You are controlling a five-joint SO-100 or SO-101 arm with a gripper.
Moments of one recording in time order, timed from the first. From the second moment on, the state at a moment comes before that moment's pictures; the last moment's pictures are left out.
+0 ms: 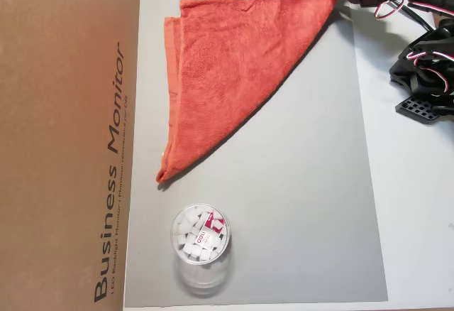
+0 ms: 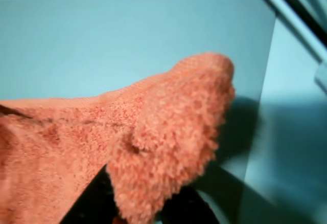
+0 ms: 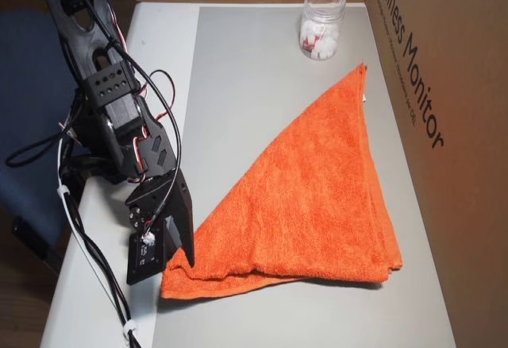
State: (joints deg) arm 57.2 125.7 153.8 17.9 114.7
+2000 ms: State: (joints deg) arm 6.6 121.6 121.6 16.3 132.9
